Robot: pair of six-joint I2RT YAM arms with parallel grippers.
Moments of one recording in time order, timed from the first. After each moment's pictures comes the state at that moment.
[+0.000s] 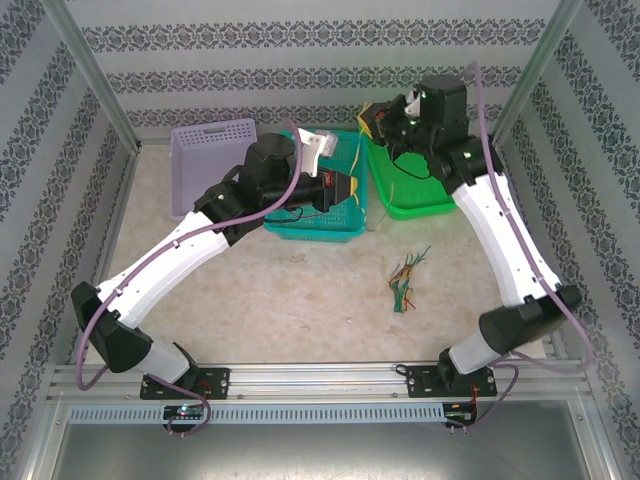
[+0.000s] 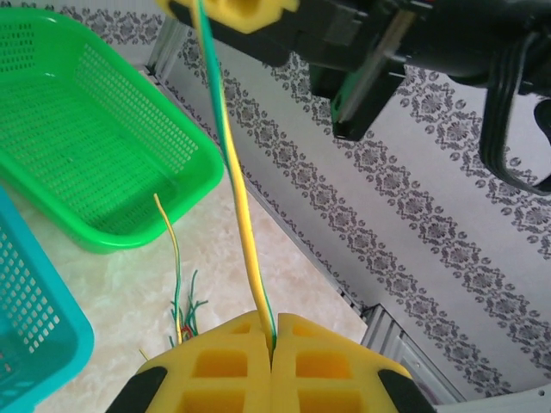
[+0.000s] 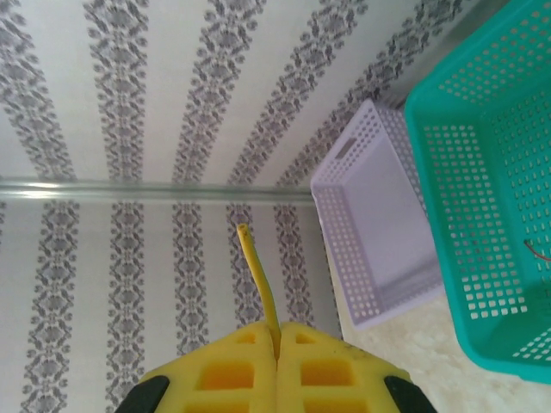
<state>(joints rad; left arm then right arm) -0.72 1.50 1.59 -0.43 0.35 -0.50 0.33 1.57 1.86 -0.64 -0.37 1.26</state>
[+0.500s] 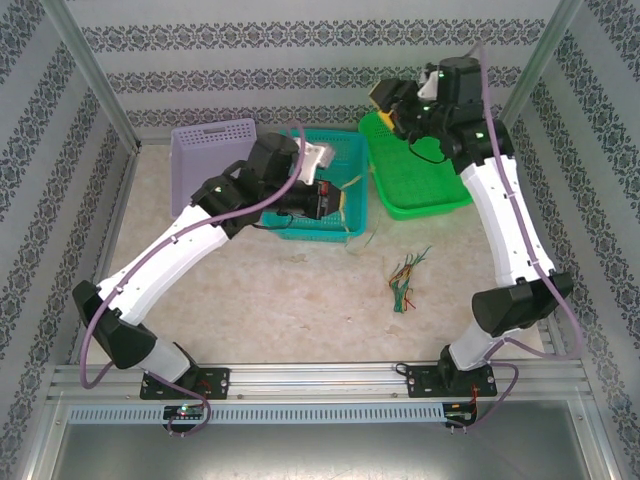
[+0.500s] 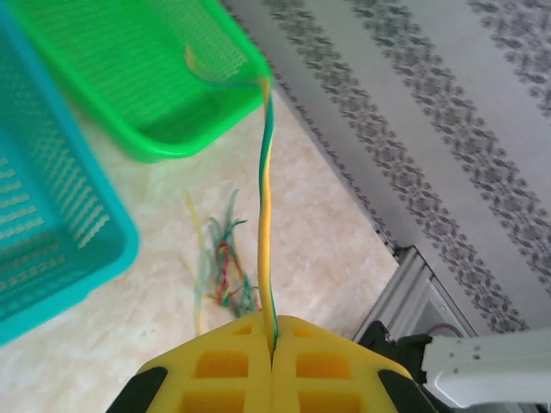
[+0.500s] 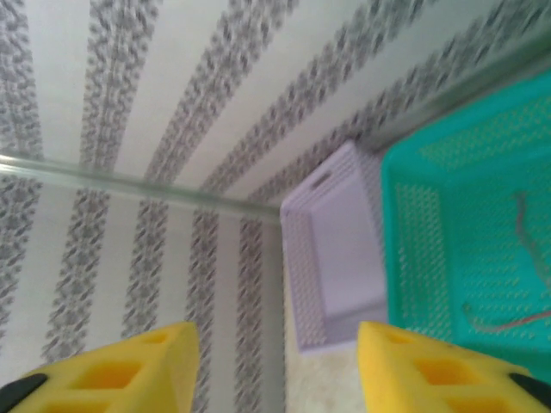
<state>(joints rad) -0.66 1.52 1.68 -0.73 0.35 -0.48 0.22 1.64 1.98 -0.71 -0.42 0.99</state>
